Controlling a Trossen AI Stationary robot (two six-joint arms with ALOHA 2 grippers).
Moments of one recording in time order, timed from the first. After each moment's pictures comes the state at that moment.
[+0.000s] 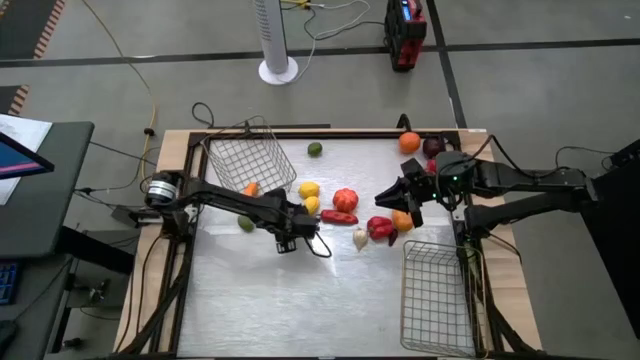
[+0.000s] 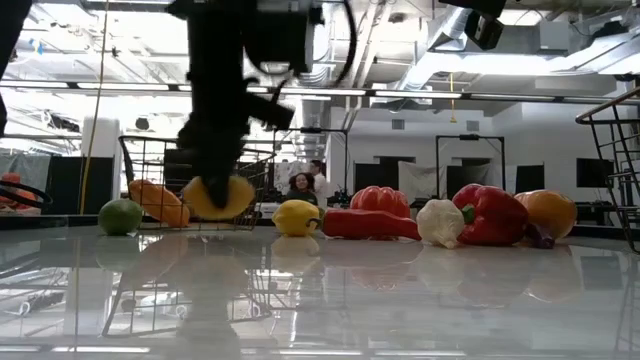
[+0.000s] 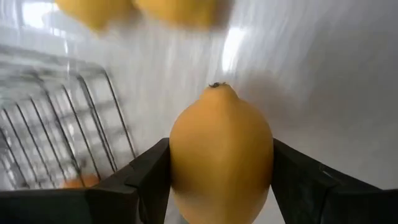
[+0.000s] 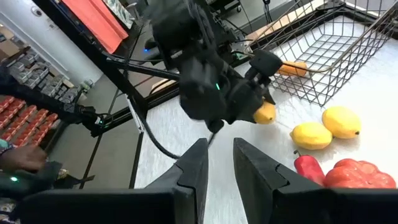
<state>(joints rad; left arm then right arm) -0.08 1.84 1.29 -0.98 -0.35 -0.32 -0.04 0.89 0.88 -0.30 -0.15 0.46</state>
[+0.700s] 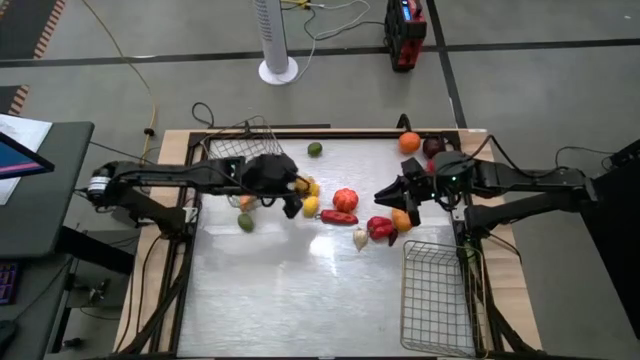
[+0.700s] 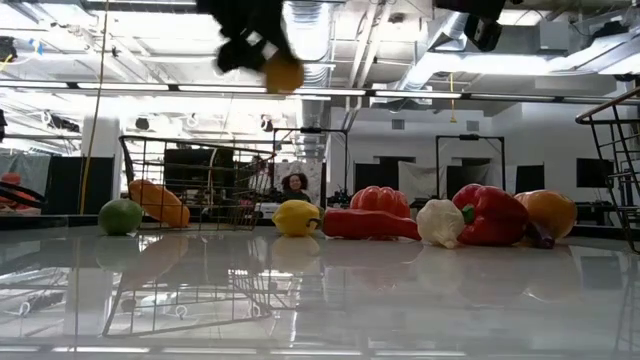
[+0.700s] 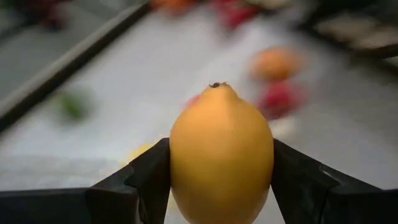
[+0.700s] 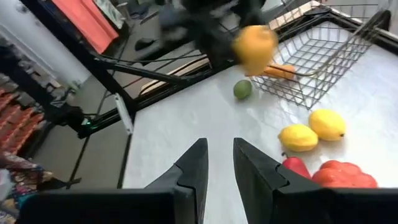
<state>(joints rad) 0.08 1.37 1.19 -0.45 -0.16 -0.39 -0.05 0.90 0.88 -0.31 -0.11 0.44</state>
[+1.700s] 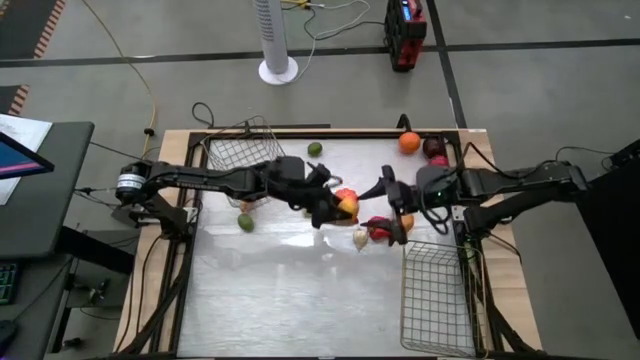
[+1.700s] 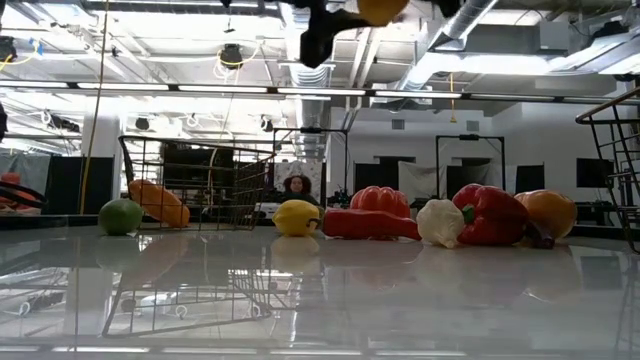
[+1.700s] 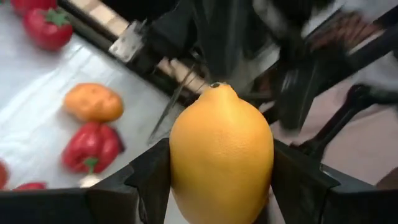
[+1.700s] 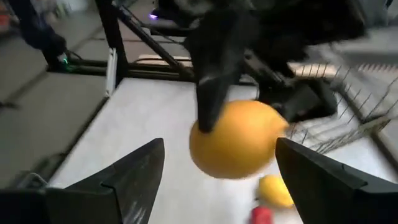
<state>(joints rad) 0.07 1.61 1.27 0.06 0.28 -0.71 0.10 1.07 1.00 -0.25 0.03 -0.03</state>
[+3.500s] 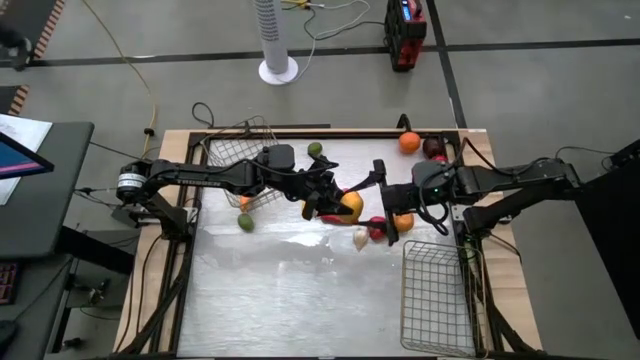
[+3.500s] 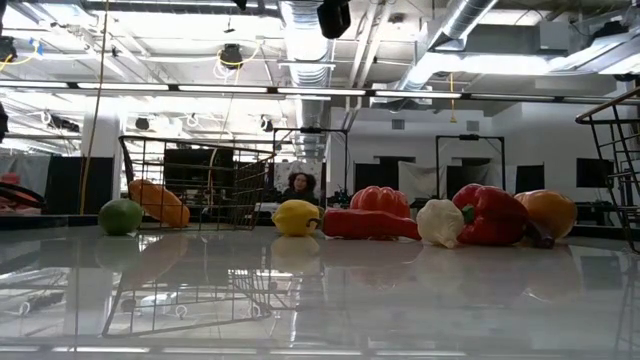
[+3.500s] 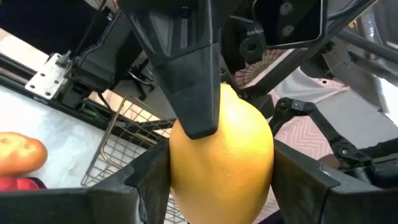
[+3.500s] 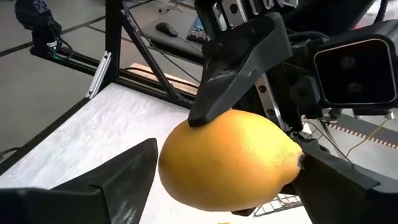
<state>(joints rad) 0.12 1.60 1.27 0.31 0.48 -0.75 0.14 1.17 1.13 -0.20 0.03 -0.30</state>
